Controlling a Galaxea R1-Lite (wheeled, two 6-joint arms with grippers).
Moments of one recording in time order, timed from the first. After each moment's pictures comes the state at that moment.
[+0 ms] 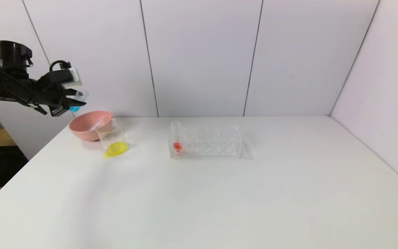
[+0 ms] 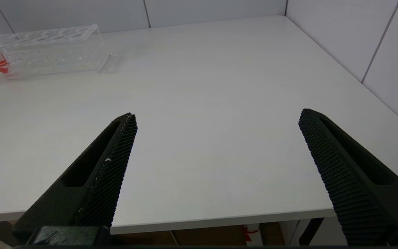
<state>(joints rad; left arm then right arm) 0.26 2.06 -1.85 0.35 -0.51 1.27 0.00 0.00 0.00 0.00 -0.04 0.10</state>
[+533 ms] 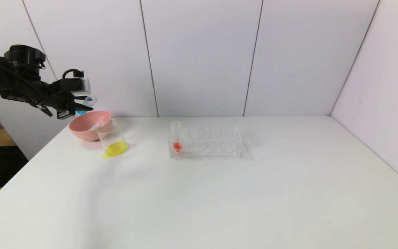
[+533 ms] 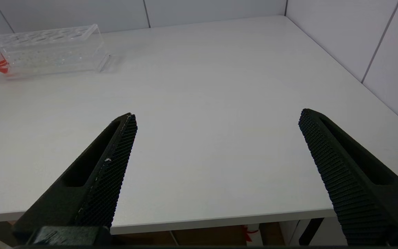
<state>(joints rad) 0.23 2.14 -1.98 0.49 -0.51 1.46 0.00 0.00 0.00 0.00 -0.04 0.10</state>
